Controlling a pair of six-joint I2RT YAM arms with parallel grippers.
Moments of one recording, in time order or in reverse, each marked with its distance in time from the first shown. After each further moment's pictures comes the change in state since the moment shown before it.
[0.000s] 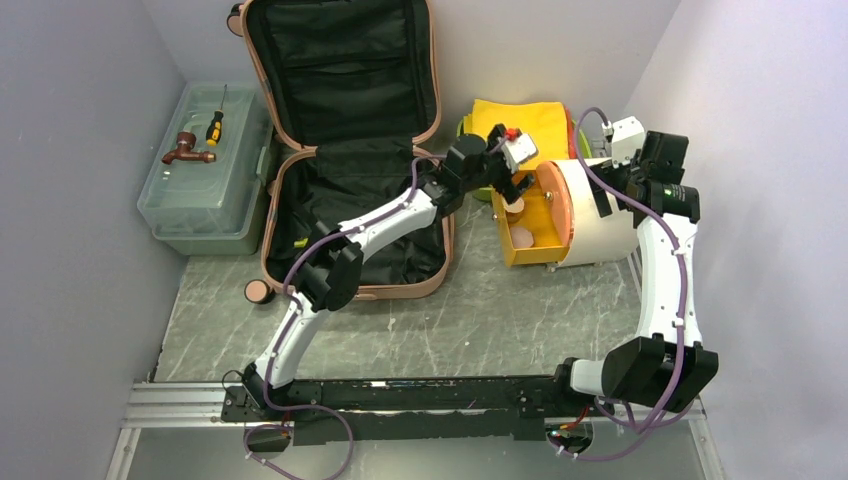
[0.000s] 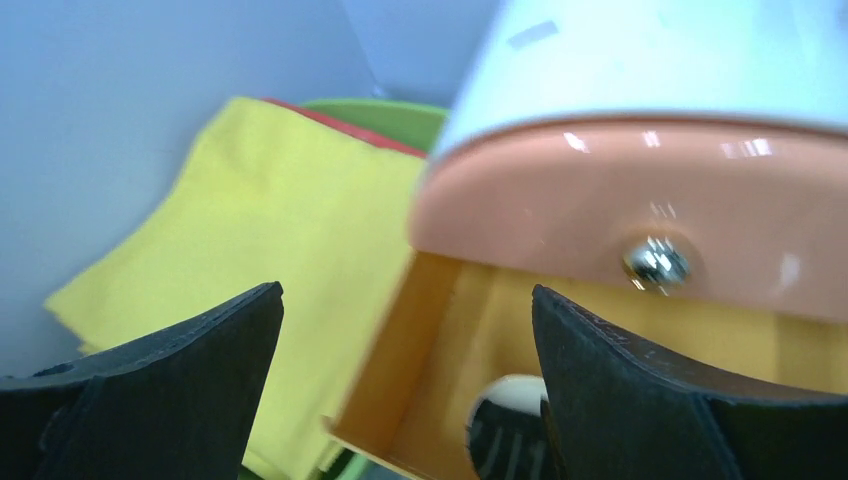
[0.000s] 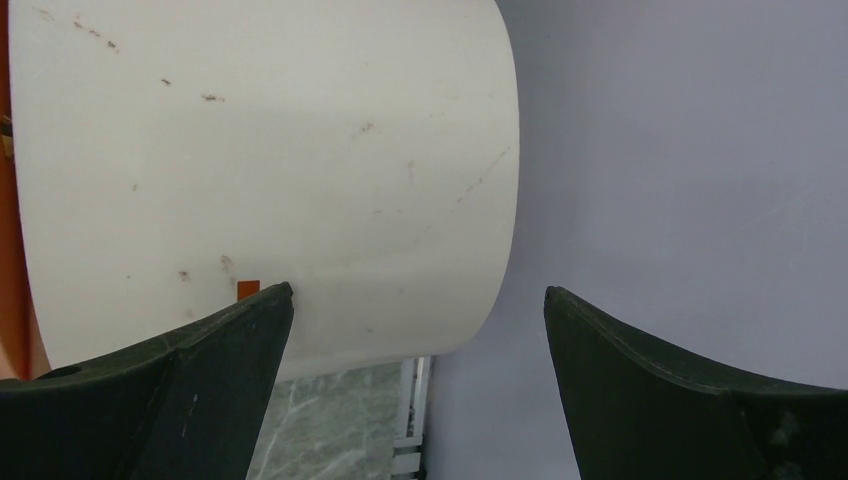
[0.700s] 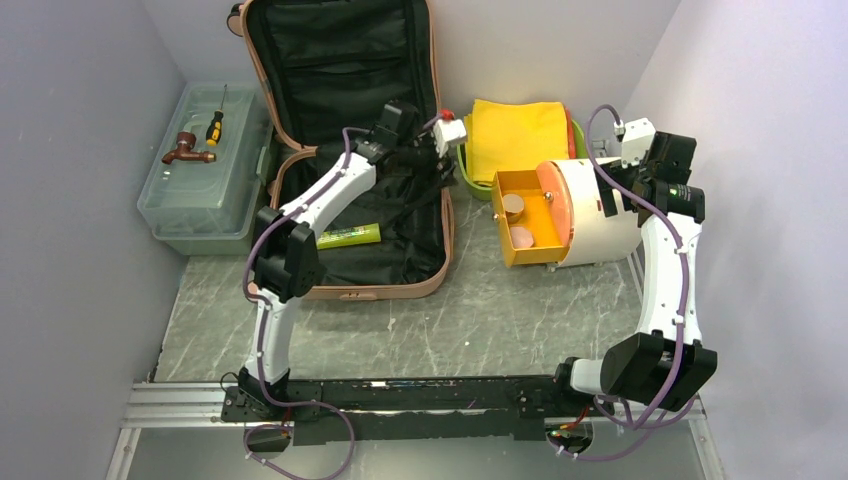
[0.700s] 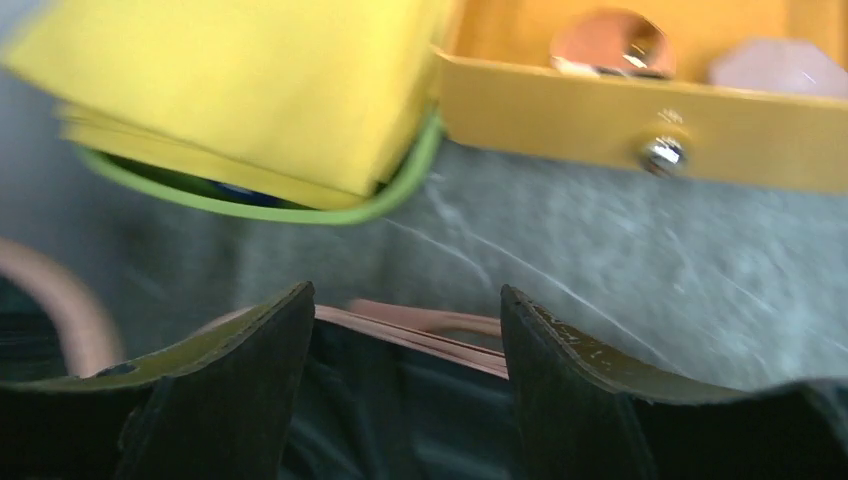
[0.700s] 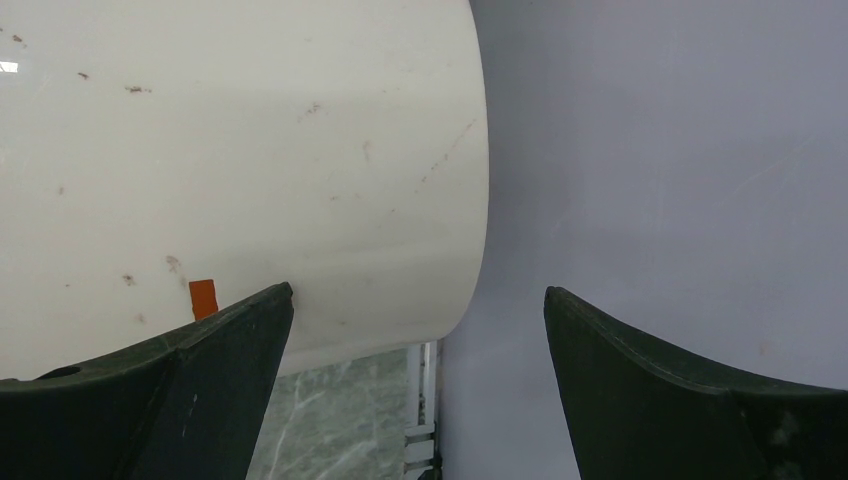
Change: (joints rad) left arm 0.290 -0.172 -0.020 -0.526 0.310 0.171; right arm -0.041 0.011 0.004 -0.003 0.008 0.045
